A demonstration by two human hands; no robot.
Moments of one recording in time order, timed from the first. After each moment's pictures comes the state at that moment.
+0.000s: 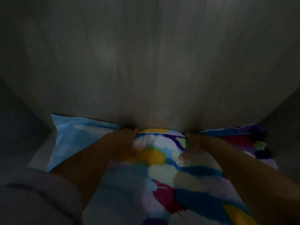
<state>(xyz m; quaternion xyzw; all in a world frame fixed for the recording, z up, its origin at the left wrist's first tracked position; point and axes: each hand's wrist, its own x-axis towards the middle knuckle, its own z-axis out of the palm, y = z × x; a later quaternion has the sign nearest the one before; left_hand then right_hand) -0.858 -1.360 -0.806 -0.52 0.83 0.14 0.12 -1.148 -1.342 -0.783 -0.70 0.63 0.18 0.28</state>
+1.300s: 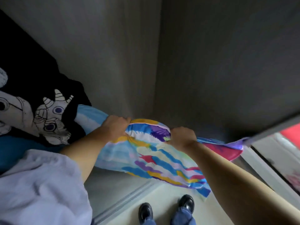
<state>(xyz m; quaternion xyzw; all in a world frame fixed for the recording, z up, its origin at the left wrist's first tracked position) -0.923 -1.116 -0.198 -0.24 0.96 -0.09 0.14 -1.113 -0.933 -0.205 -0.53 0.83 0.05 0.15</state>
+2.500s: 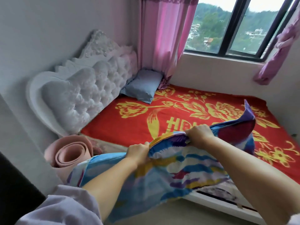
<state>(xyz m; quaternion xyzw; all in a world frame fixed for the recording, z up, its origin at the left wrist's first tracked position) -1.374 -0.606 -0.067 0.04 1.00 0.07 0.01 -1.451 -0.378 0.020 -0.25 0.94 0.22 0.01</state>
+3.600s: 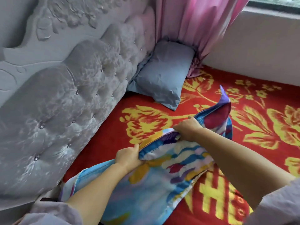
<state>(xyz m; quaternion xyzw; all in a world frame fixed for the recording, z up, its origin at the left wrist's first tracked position) -1.898 -0.877 -0.192 -0.07 0.99 0.11 0.10 -2.052 -0.669 -0.118 -0.40 0.88 0.21 0.12</state>
